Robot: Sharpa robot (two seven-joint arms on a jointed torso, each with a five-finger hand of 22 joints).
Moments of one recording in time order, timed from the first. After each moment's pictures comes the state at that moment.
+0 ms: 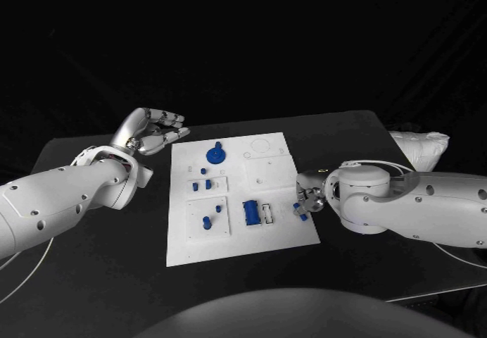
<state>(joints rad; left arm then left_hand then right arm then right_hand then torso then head) 1.25 -0.70 -0.23 1.23 -0.71 -0.64 0.48 1.46 0.03 -0.08 0.29 0.19 0.95 0.17 0.07 0.07 1.09 0.12 0.07 0.06 1.47 0.05 1.51 1.31 0.01 1.47 0.16 1.57 1.31 1.20 -1.01 -0.23 1.84 -1.47 0.02 -0.70 1.28 0.07 -0.02 0.09 0.31 0.94 0.12 0.28 0.55 1.47 0.06 1.57 1.31 1.47 0.00 1.57 1.31 0.01 1.47 0.11 1.57 1.31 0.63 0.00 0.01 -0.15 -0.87</state>
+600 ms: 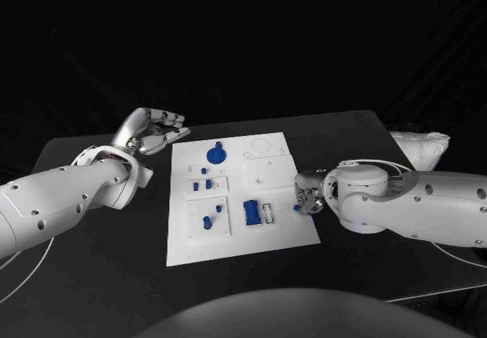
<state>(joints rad) 1.25 -0.70 -0.23 1.23 -0.71 -0.64 0.48 1.46 0.03 -0.08 0.29 0.19 0.95 0.17 0.07 0.07 1.09 0.12 0.07 0.06 1.47 0.05 1.51 1.31 0.01 1.47 0.16 1.57 1.31 1.21 -1.00 -0.23 1.85 -1.46 0.04 -0.69 1.32 0.03 0.19 -0.01 0.43 0.95 0.14 0.18 0.55 1.47 0.06 1.57 1.31 1.46 0.01 1.57 1.31 0.01 1.47 0.11 1.57 1.31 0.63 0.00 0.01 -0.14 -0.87</state>
